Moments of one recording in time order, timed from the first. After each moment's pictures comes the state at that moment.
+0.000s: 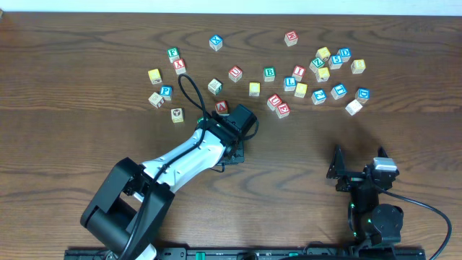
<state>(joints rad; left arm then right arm) -0.67 1.78 1.06 -0.68 -0.07 -0.73 0.06 0.01 0.01 -0.06 0.10 0.10</state>
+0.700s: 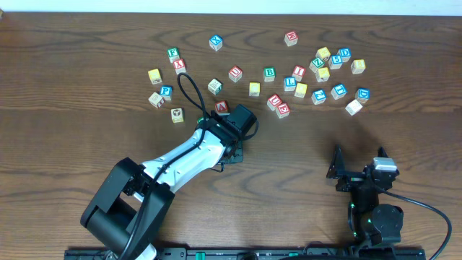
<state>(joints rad) -0.67 1.78 1.06 -0.68 -0.11 -0.73 0.06 0.01 0.01 -0.06 0.10 0.10</state>
